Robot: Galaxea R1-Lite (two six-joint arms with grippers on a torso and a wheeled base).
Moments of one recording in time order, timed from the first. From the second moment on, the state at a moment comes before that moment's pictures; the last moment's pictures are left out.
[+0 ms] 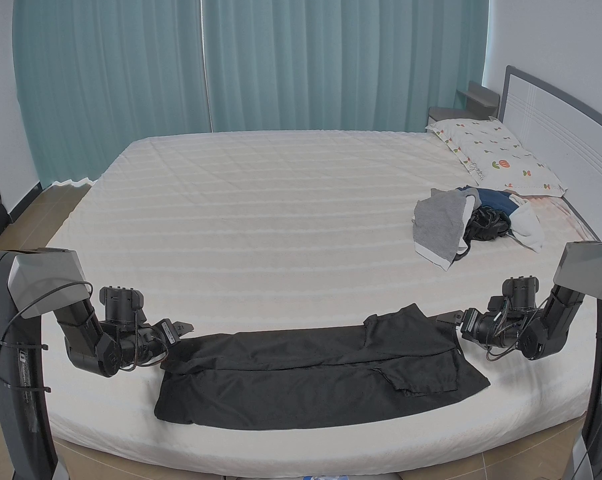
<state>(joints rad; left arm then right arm) -0.02 2.38 -0.74 -0.93 -0.18 -0.57 -0.02 2.39 -0.75 -0.97 0.37 0.54</state>
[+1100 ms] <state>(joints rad) 0.03 2.37 -0.80 -0.94 -0.12 -0.62 0.03 2.44 -0.89 -0.95 0.31 0.65</state>
